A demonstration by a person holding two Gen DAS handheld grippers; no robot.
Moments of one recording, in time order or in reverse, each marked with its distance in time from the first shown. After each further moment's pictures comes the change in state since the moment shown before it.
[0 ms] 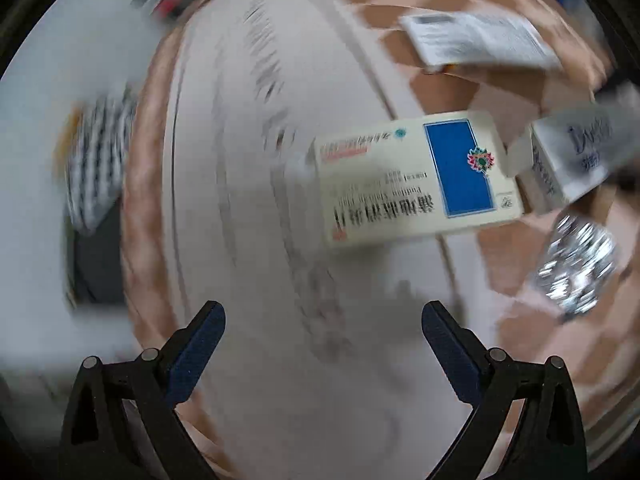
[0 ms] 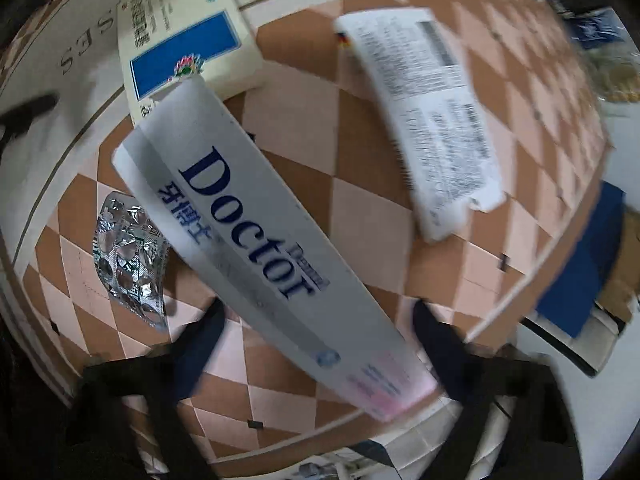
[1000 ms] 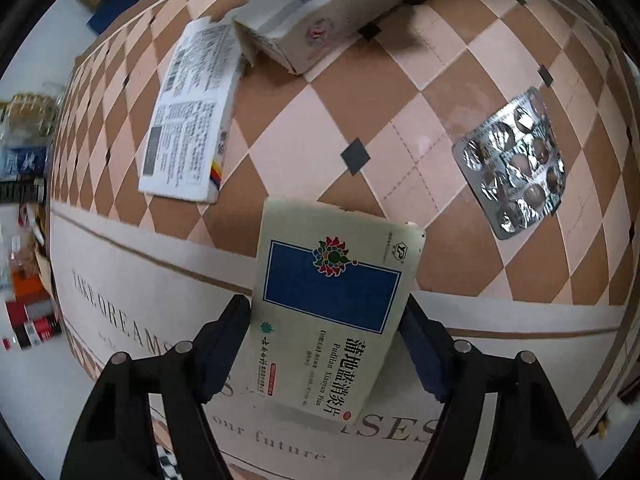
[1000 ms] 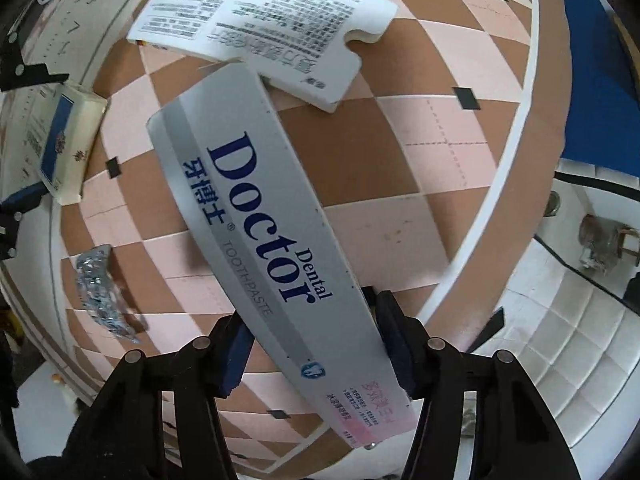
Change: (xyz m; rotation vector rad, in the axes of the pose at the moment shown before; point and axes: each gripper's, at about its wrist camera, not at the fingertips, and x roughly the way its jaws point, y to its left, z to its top) left arm -0.014 -0.087 0.028 0.957 -0.111 -0.167; right arm 0.053 -0.122 -0.070 0.508 0.068 0.257
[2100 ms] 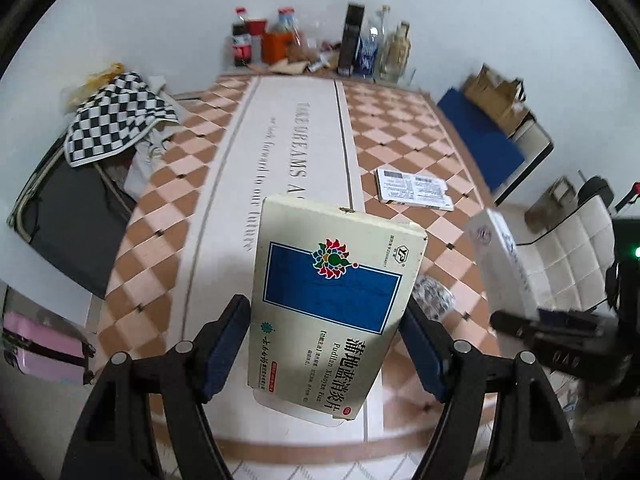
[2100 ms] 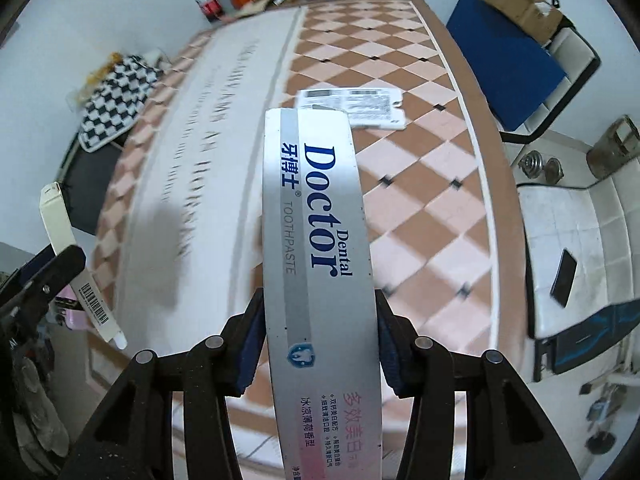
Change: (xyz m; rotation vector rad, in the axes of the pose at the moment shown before) left arm -0.185 -0.071 -0.209 -1.440 -0.490 0.031; right arm -0.127 0.147 -0.202 0.410 -0.565 0.168
